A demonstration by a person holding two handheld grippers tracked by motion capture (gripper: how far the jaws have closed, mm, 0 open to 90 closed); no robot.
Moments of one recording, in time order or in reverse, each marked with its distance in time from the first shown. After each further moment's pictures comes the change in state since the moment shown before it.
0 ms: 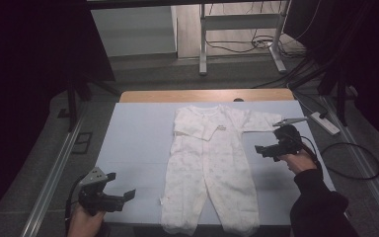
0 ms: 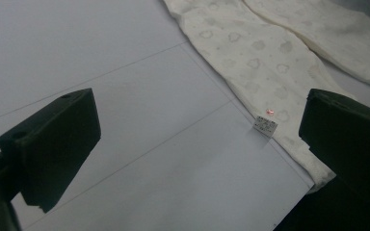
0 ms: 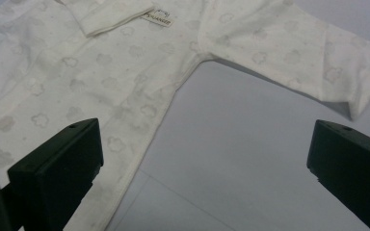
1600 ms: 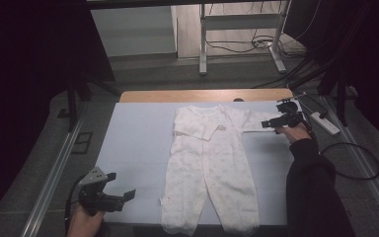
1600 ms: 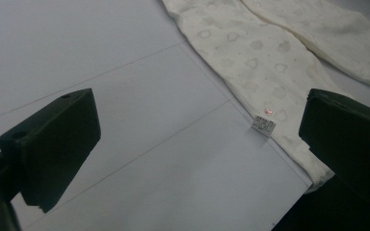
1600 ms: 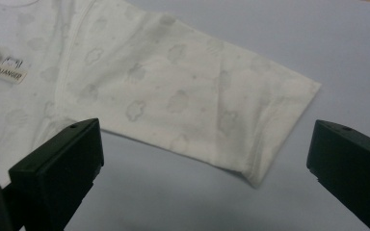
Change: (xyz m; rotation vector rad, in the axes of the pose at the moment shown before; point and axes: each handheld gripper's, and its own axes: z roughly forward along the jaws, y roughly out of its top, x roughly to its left) left arm 0.001 0.000 0.000 0.001 -0.009 -0.001; right arm -0.093 0.045 0.068 0.089 -0.112 0.179
